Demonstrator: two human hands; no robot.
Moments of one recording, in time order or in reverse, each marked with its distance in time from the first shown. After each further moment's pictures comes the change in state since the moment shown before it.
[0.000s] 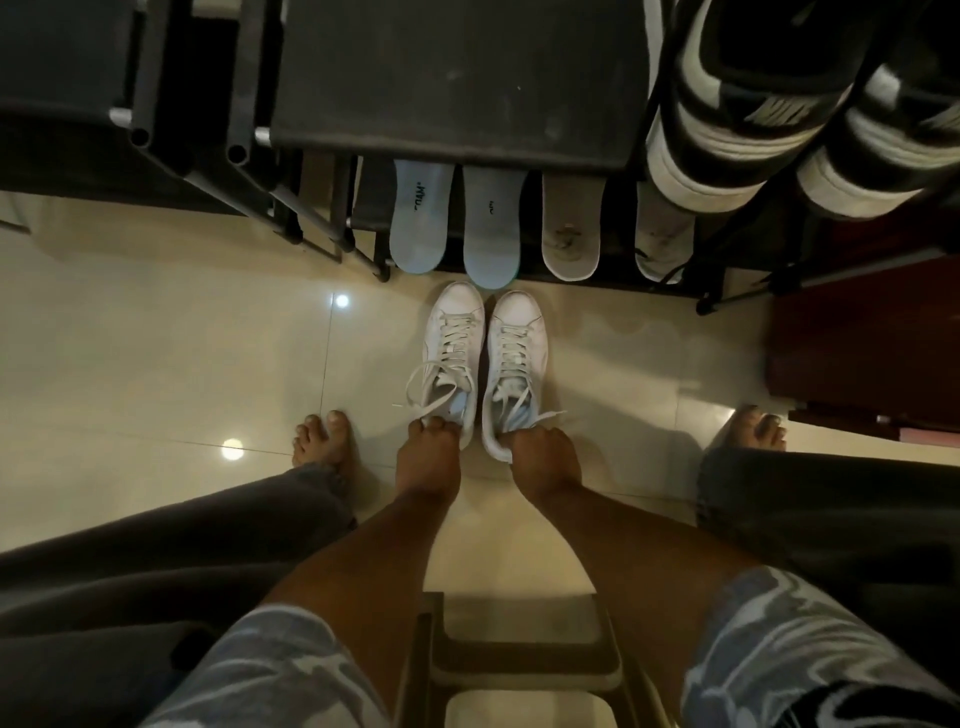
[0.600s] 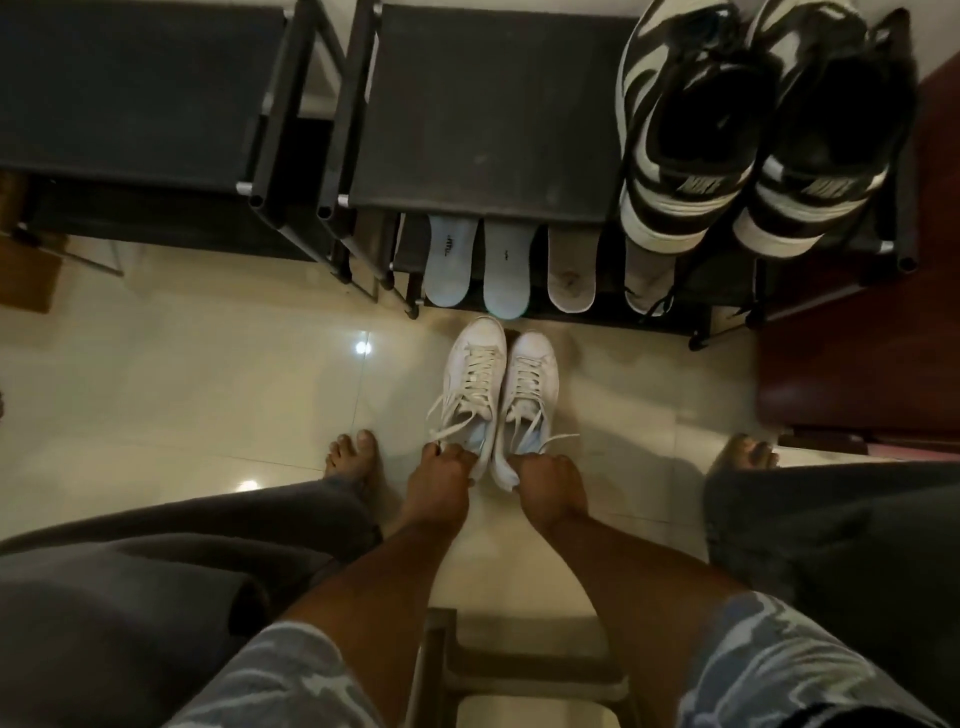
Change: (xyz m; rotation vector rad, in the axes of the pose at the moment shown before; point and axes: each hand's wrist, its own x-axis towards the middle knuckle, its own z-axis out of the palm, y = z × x) left_hand -0.056 -0.003 -0.035 -0.050 0.103 0.111; right_hand -0.038 -0.012 -0.027 0.029 0.072 -0.048
